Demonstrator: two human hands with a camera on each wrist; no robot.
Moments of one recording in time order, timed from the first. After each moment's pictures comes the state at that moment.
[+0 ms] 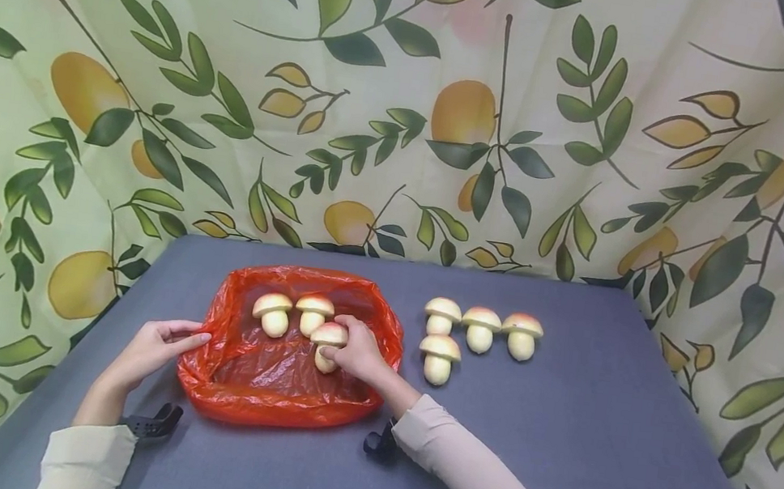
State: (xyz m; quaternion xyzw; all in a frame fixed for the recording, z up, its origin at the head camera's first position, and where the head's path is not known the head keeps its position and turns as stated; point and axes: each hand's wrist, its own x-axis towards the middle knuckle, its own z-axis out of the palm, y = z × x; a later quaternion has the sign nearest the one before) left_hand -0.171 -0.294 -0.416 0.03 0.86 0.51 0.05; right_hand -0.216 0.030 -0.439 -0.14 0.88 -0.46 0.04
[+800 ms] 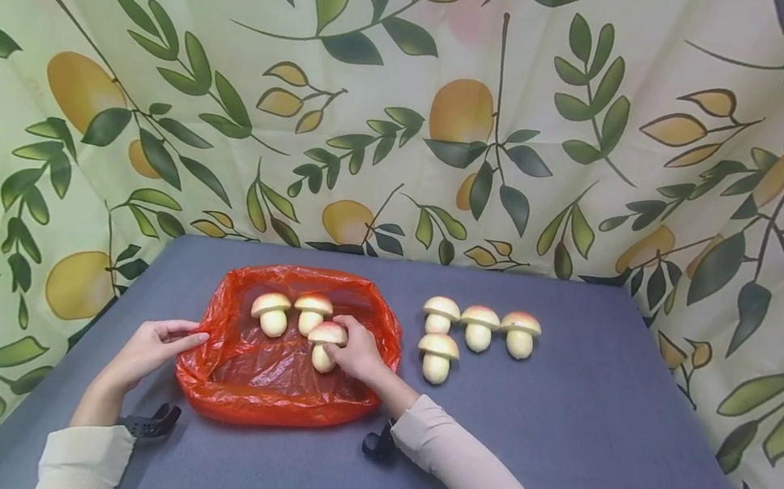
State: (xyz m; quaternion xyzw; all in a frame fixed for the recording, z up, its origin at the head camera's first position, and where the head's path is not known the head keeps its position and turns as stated) left_hand -0.172 -0.294 -0.420 0.03 0.85 0.52 0.04; right_hand -0.215 0.029 -0.442 -0.14 0.87 -0.47 0.04
